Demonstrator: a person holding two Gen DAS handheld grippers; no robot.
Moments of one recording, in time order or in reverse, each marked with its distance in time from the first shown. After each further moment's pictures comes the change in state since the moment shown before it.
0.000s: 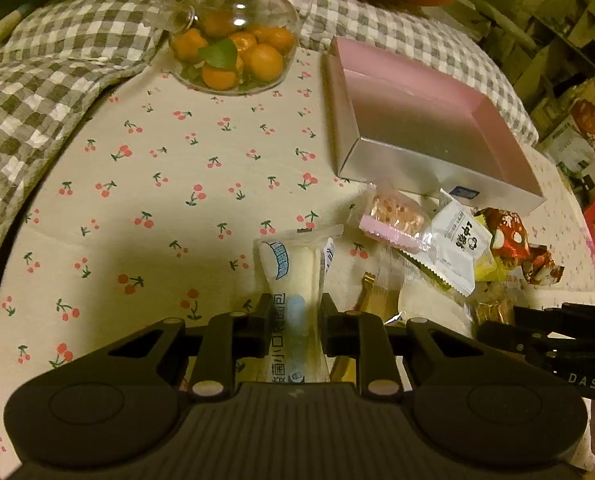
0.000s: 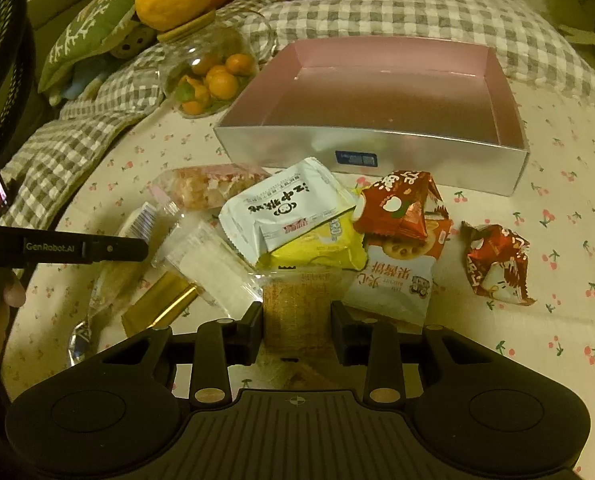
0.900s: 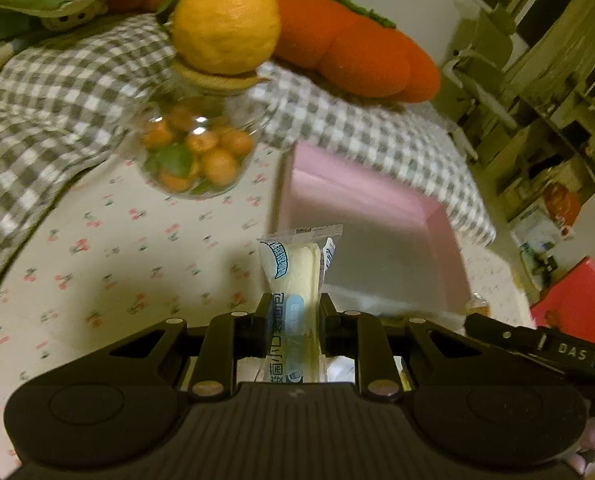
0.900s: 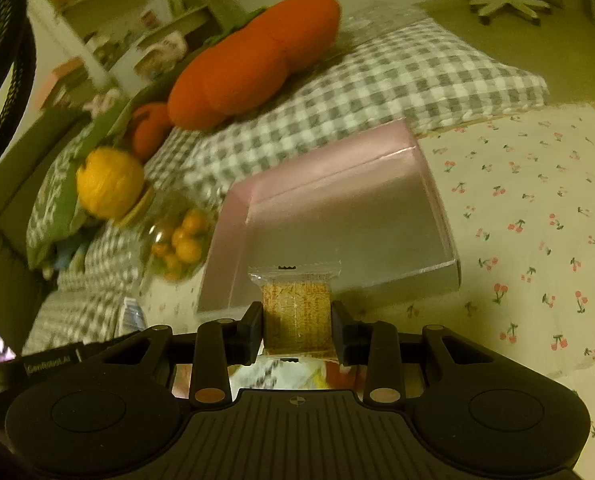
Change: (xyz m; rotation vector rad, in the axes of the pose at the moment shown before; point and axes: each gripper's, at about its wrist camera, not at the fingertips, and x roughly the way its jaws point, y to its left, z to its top) left arm -0.019 -0.024 0.057 -0.124 -0.179 -0.126; right arm -0.041 -0.058 0.068 0.380 -0.231 0.051
